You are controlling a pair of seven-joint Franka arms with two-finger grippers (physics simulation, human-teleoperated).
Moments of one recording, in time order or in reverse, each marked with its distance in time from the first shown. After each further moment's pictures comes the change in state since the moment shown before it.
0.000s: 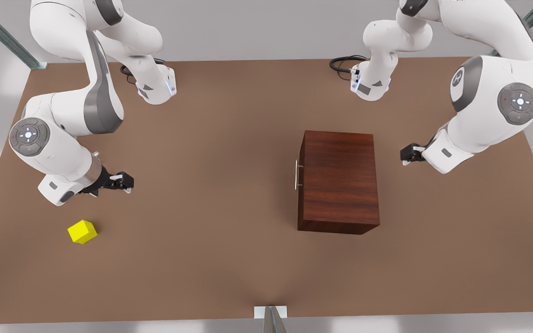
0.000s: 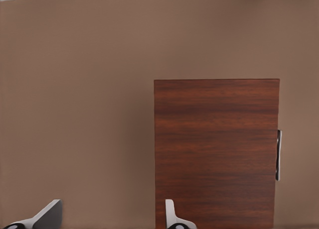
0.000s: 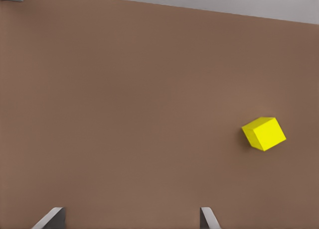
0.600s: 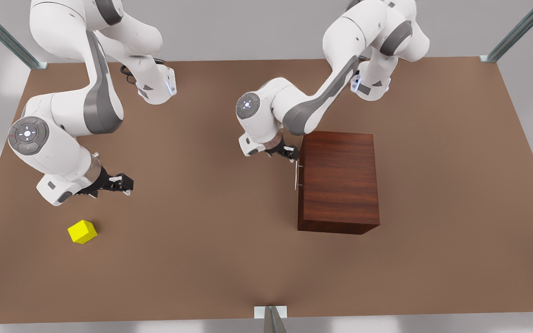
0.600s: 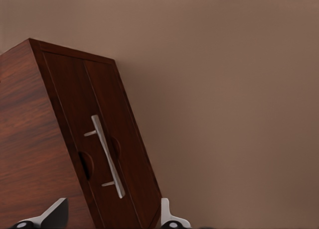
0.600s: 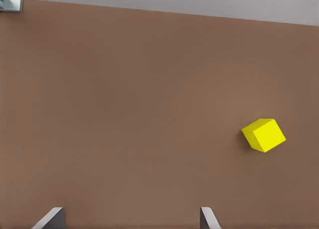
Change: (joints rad) left arm -0.694 0.357 0.001 0.033 0.262 0.173 -0.433; right arm -0.002 0.001 0.001 0.000 -0.001 0.018 0.030
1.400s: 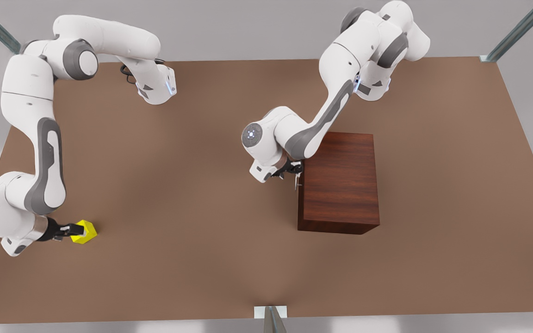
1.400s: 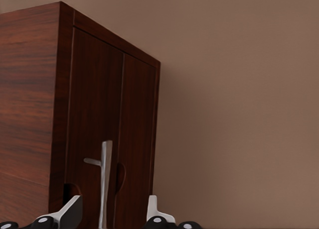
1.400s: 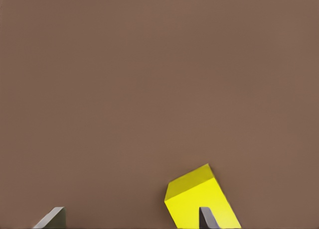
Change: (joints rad) left arm 0.049 0.099 0.003 -0.039 0.067 0.078 -0.372; right arm -0.380 0.446 -0.014 0.039 0.121 0.370 -0.516
